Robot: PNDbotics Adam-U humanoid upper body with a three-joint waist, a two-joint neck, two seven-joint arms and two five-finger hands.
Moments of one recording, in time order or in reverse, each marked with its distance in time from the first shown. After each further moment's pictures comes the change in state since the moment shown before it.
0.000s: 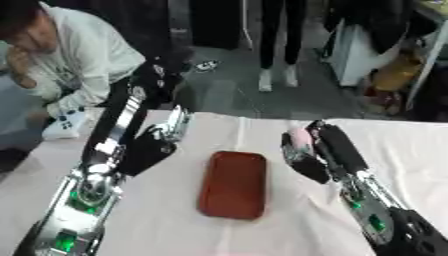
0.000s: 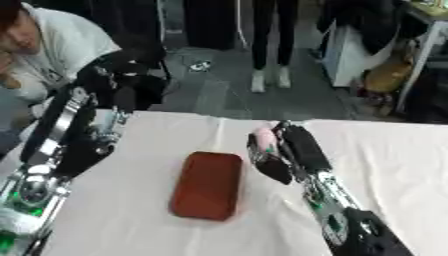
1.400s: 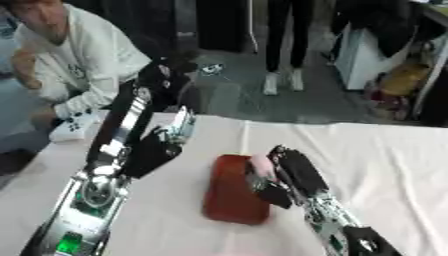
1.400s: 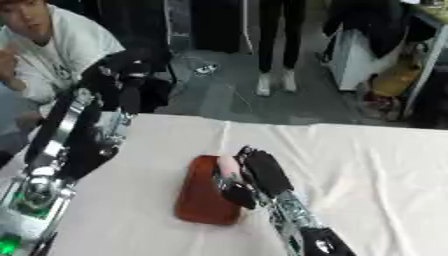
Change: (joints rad) left arm -0.037 -0.028 -0.009 0.000 0.000 -0.002 -0.010; right arm -0.001 0.172 -0.034 0.201 0.219 -0.069 -0.110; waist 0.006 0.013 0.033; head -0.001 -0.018
